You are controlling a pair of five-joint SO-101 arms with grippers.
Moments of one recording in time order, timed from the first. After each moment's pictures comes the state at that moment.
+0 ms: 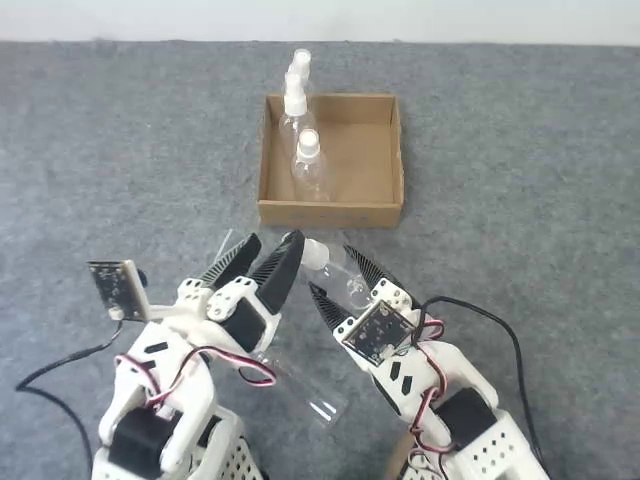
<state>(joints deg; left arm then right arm) 16.9 -103.5 73.5 58.4 38.7 -39.5 -102.5 95.2 32.1 21.1</state>
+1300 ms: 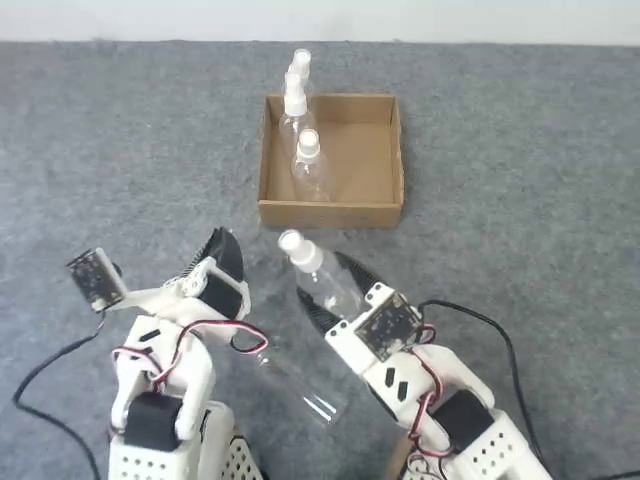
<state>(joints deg) 3.8 -103.5 84.2 52.0 48.7 -43.8 -102.5 95.2 31.4 9.8</state>
